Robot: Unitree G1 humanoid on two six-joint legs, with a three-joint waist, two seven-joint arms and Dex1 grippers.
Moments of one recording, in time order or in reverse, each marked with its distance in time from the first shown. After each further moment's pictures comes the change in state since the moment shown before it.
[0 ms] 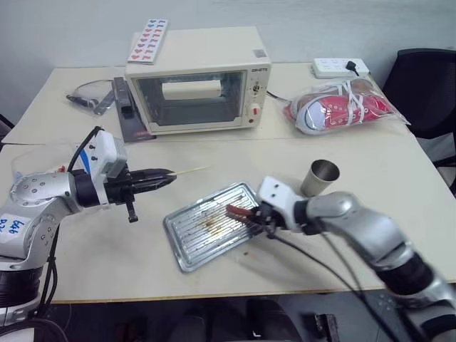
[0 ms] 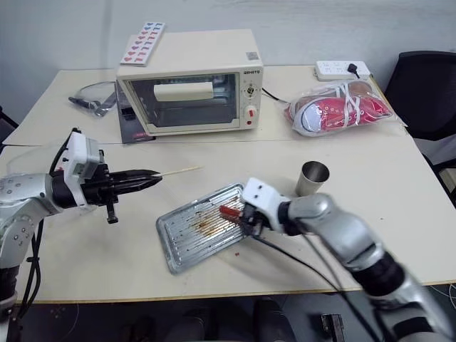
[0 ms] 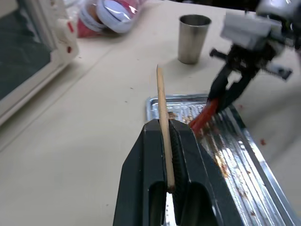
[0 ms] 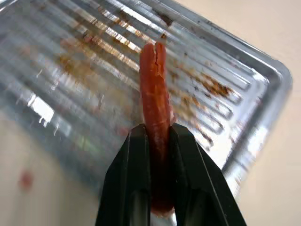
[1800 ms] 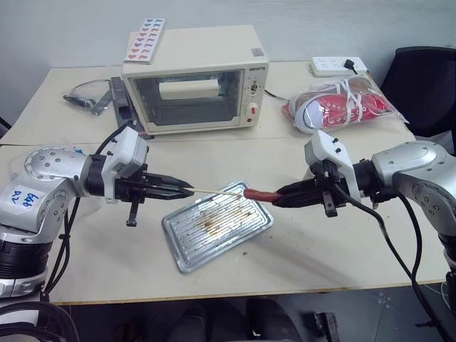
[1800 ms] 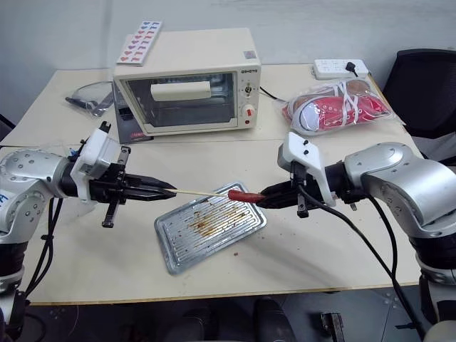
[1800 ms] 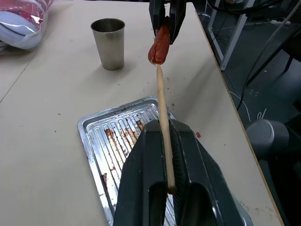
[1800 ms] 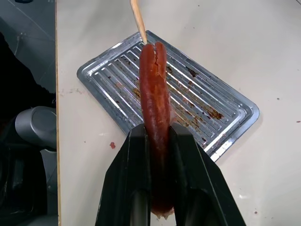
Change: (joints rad) left arm -0.203 -0.012 -0.138 0.020 0.016 0.011 -0.231; right arm -0.147 -0.088 -0.184 0.066 0.285 0.117 0.205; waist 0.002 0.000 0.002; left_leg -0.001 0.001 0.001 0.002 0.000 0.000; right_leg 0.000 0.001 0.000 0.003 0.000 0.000
